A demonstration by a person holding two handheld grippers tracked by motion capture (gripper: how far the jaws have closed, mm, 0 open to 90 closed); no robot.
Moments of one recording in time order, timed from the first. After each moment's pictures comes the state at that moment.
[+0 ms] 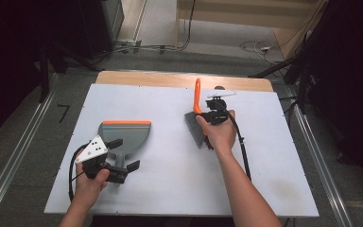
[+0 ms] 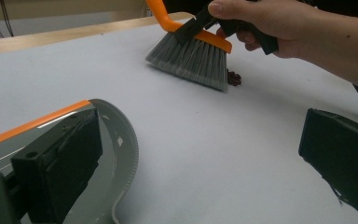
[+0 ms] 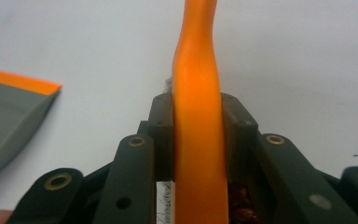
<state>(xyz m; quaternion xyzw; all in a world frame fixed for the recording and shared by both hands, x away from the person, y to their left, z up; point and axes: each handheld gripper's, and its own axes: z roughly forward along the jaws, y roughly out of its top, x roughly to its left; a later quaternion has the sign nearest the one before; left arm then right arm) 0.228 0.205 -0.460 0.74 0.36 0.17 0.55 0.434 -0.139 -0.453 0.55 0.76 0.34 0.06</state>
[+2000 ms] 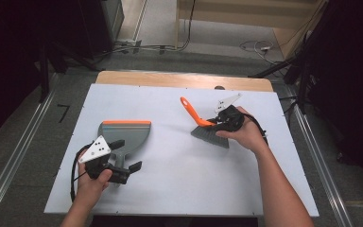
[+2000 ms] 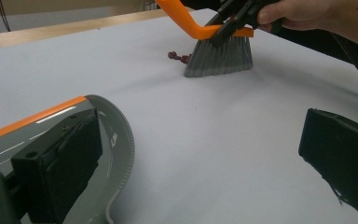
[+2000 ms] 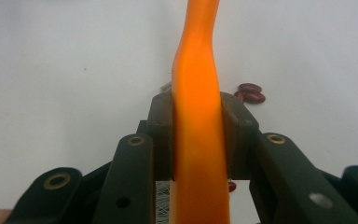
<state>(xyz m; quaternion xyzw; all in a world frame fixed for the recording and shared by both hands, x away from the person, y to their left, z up) 0.229 0.199 -0.462 0.74 0.36 0.16 0.54 0.437 -0.191 -0.450 0.16 0.93 0.33 0.05</state>
